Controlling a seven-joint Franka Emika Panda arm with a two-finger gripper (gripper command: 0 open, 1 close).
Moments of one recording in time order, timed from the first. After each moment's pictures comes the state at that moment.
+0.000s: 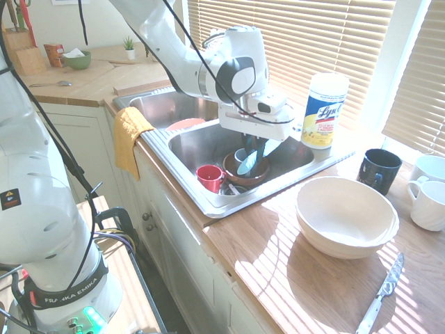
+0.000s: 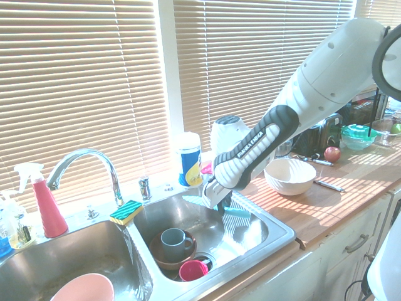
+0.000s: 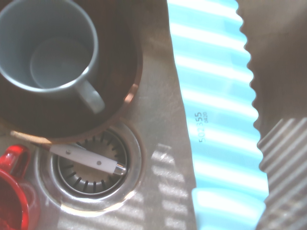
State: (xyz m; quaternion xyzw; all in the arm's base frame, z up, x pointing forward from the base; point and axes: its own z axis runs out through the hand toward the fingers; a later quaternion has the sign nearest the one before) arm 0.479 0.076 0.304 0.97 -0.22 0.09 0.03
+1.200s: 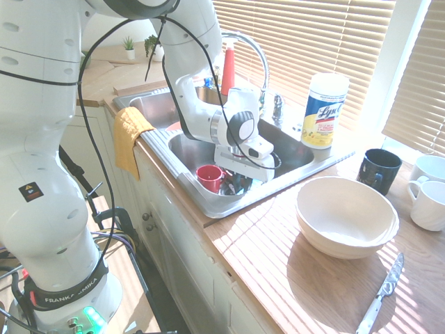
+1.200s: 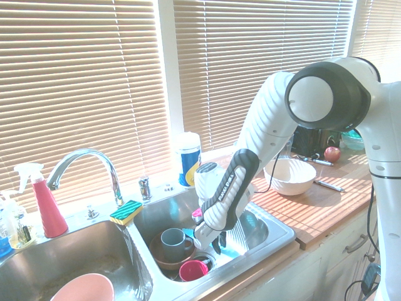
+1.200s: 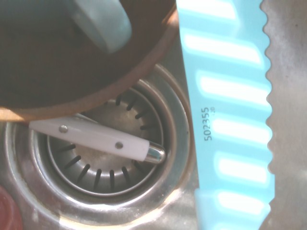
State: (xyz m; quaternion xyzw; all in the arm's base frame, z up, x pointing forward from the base) arm 0.497 0.105 0.175 0.97 -0.25 0.01 0.06
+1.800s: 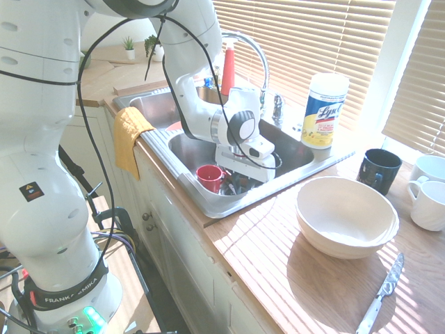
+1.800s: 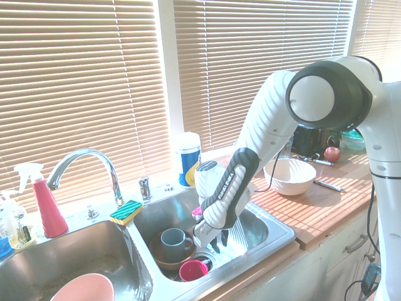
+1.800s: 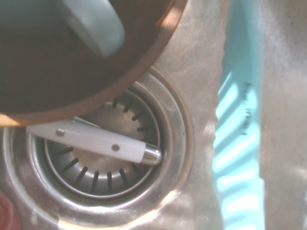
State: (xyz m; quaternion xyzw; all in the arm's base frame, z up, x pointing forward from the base) arm 0.500 0.102 0.181 0.97 -0.25 0.02 0.06
